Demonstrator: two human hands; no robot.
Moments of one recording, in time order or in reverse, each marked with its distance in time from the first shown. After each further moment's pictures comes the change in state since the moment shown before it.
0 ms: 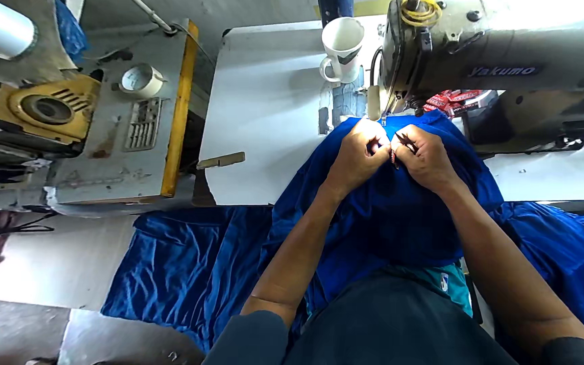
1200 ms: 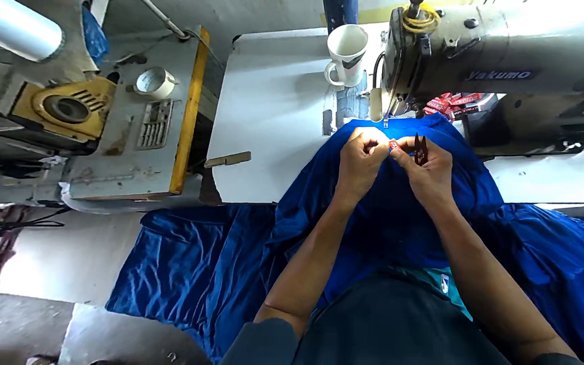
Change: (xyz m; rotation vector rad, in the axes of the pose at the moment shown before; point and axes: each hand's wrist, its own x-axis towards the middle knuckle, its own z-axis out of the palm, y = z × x) left_hand -0.016 0.021 0.014 -0.283 0.245 -0.242; right_hand -0.037 -0.029 0.017 0.219 0.234 0.126
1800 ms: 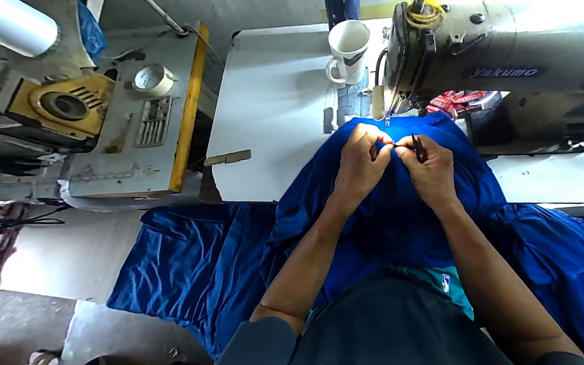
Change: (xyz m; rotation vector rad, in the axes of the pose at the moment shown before) left_hand -0.013 0.011 -0.009 0.362 -0.057 0.218; right_hand 0.002 0.010 -0.005 -0.197 -0.015 -0.022
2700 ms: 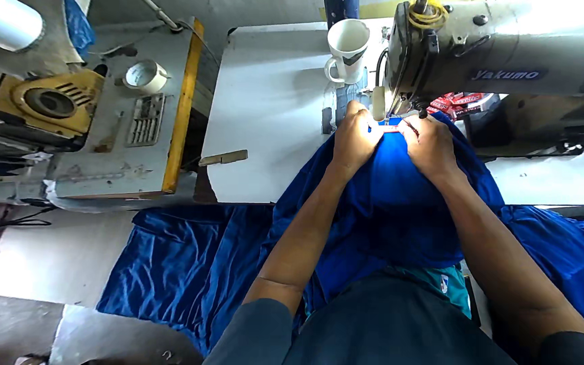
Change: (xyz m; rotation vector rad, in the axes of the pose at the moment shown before) left_hand 0.064 -0.058 0.015 0.264 -0.048 -0.065; right_hand 0.065 0.019 0.000 -0.618 -0.056 -0.083
